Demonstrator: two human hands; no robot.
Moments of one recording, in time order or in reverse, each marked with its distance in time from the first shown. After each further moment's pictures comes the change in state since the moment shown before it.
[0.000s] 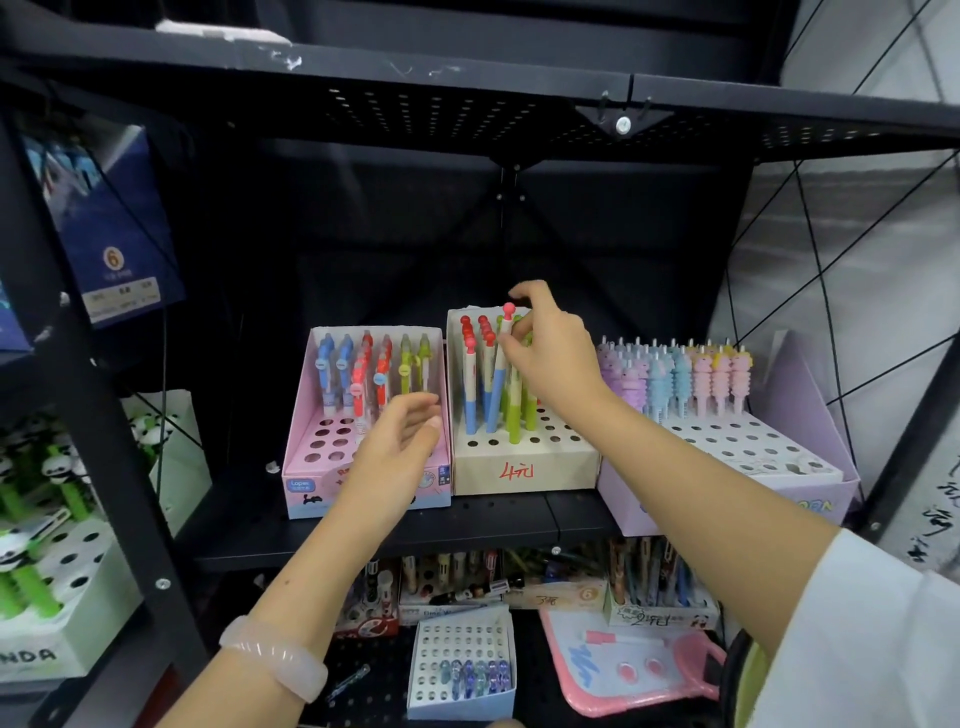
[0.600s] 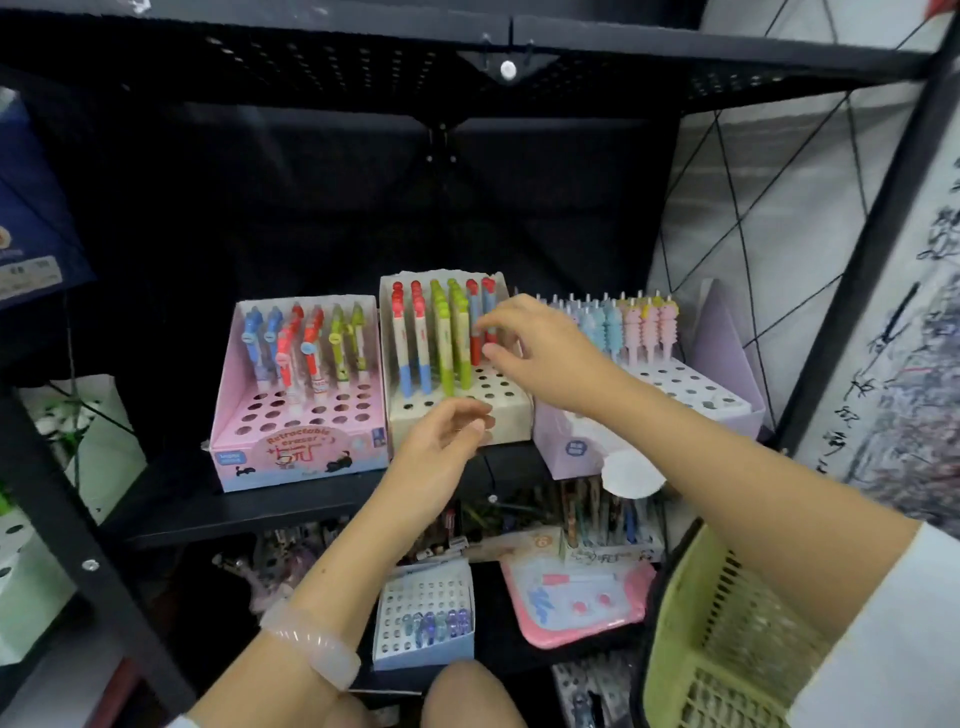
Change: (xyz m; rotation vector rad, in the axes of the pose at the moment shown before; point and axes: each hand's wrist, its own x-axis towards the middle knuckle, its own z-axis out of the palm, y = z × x) left_hand -0.030 0.023 0.076 -0.142 -0.255 -0.034; right_hand -0.050 0.027 -0.064 -0.113 -0.310 -0.146
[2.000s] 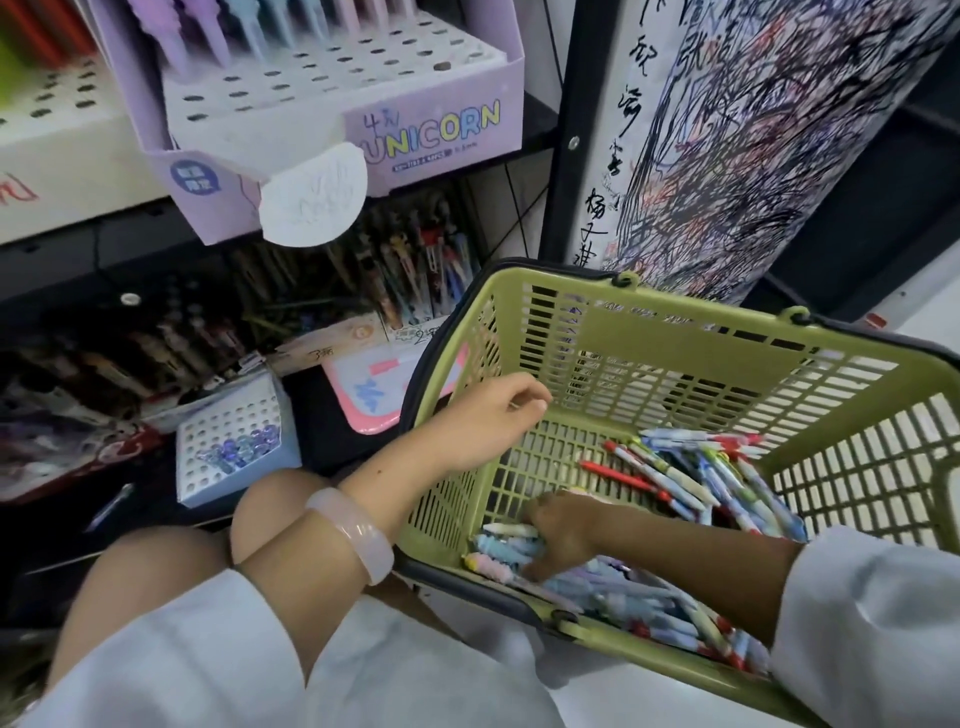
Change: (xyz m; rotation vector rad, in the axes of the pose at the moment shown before) left_hand -0.051 -0.102 0.262 0.276 -0.860 -0.242; right_hand -0.387 0.155 0.141 0.017 -1.238 0.539
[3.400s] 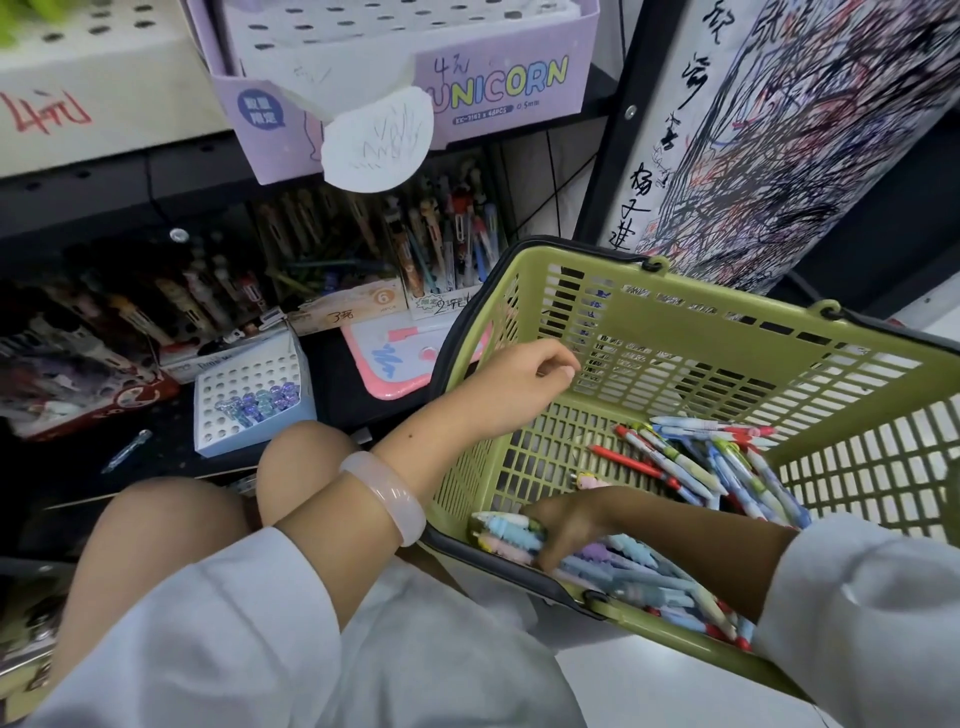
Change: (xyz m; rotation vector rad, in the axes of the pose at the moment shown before) left_hand -0.010 0.005 -0.001 -0.115 0.101 0.017; right_hand 0.009 -0.011 0.010 0.488 -0.311 -0.138
